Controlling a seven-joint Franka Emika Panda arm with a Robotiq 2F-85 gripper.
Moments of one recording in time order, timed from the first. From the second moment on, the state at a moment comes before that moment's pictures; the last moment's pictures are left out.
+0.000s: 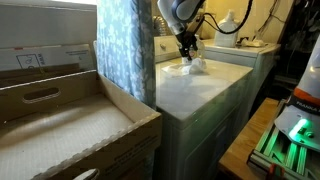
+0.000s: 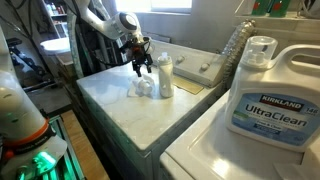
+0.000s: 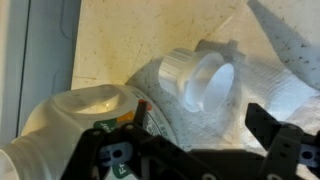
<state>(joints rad) 0.11 0.20 0.07 -2.01 -0.58 1.85 0.30</state>
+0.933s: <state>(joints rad) 0.11 0.19 0.01 -1.96 -0.46 1.73 0.63</state>
